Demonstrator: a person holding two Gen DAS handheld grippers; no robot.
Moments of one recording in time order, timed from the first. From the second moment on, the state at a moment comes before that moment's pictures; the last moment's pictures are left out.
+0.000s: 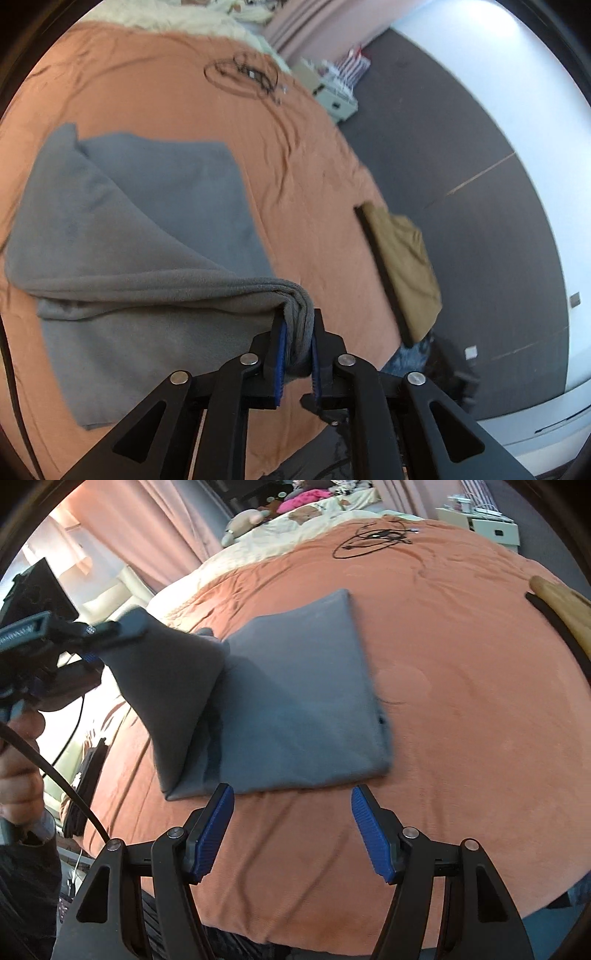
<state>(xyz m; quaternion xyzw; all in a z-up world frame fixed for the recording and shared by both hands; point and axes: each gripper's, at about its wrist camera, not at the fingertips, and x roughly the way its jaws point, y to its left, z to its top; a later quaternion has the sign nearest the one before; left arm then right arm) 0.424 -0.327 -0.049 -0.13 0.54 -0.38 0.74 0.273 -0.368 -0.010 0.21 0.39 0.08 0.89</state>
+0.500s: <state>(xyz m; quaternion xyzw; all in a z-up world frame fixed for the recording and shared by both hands) 0.428 -0.236 -0.079 -0.13 0.54 -0.29 0.78 0.287 -0.366 0.010 0.14 0.41 0.09 0.90</state>
